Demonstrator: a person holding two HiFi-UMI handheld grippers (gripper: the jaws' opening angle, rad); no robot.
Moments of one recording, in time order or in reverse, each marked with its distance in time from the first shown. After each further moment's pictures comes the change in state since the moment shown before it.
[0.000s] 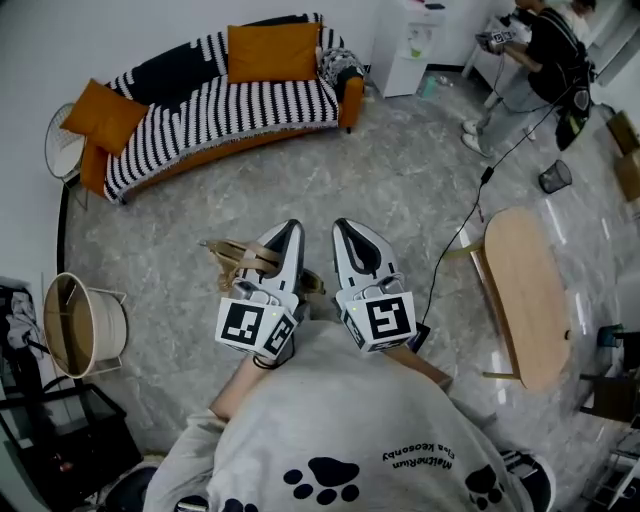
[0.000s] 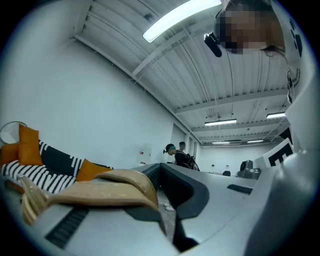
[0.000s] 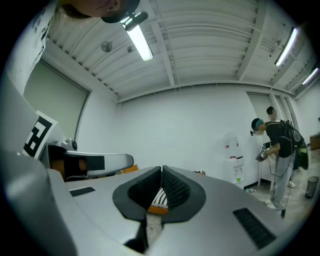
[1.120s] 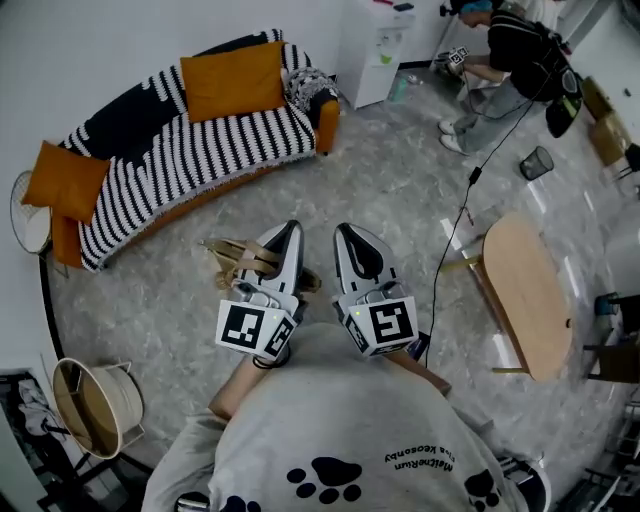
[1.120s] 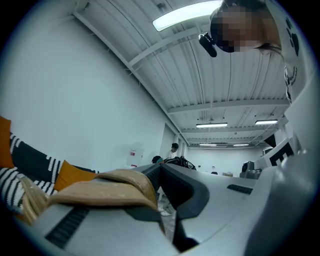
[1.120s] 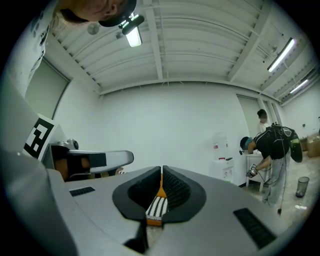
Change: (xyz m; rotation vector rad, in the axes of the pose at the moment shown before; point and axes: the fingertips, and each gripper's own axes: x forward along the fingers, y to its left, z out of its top) left arm 0.183 0.155 0.020 -0.013 0.007 -0.186; right arm 0.209 -0.081 -0.001 0.004 0.008 -0.185
